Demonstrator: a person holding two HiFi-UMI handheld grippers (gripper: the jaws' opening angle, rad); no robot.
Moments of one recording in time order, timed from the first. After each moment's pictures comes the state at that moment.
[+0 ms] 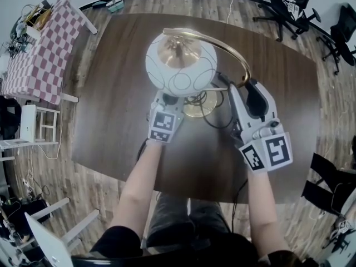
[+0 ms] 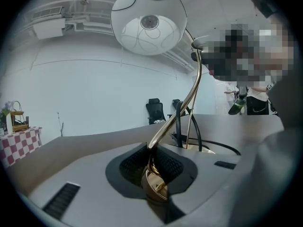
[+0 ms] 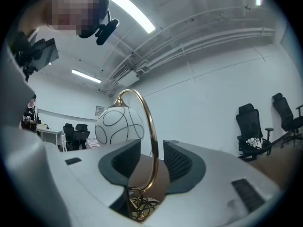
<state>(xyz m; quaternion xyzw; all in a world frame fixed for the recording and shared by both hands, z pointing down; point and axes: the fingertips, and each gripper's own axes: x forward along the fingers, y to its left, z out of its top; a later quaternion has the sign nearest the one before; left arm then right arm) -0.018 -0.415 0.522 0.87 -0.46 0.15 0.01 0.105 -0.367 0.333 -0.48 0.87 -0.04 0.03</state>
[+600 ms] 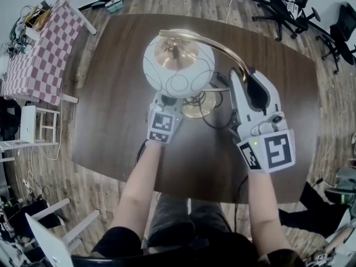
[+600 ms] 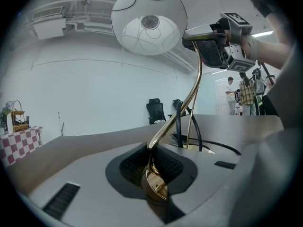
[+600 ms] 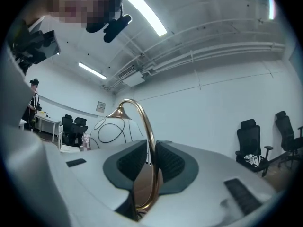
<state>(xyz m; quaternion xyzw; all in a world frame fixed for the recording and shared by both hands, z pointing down) -0.020 -0.414 0.520 0.87 -0.47 0.14 0.01 0.091 -0.378 0.289 -0.49 0.87 0.03 0.02</state>
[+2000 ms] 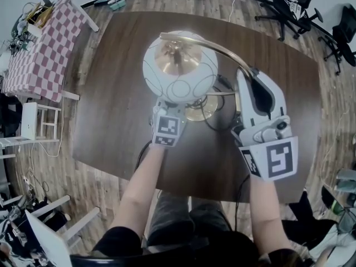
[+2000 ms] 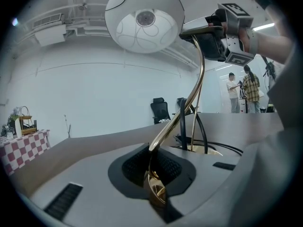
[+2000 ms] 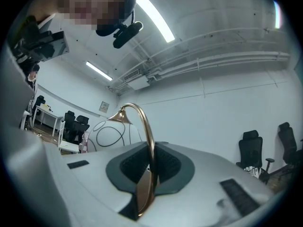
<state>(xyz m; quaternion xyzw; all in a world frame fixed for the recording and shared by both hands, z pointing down) -0.020 -0.400 0.515 0.85 -0.50 0.15 0.00 0.085 -0.362 0.270 -0.48 0.87 0.08 0.02</state>
